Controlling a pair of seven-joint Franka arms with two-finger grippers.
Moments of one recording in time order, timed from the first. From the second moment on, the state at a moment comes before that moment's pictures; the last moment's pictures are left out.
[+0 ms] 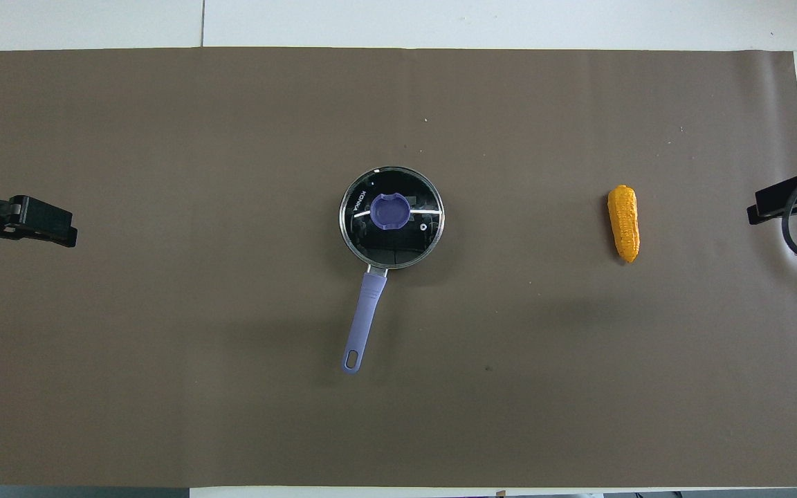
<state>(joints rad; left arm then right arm) -0.08 -0.03 -0.02 -1.59 -0.01 1.46 -0.02 -0.03 0.04 -0.09 -1.60 0.02 1.55 -0.11</state>
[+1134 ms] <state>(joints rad) -0.42 0.27 -0.05 -1.41 -0.08 1.64 -0.36 0.03 0.05 -0.06 -1.82 0.03 1.92 -0.12</state>
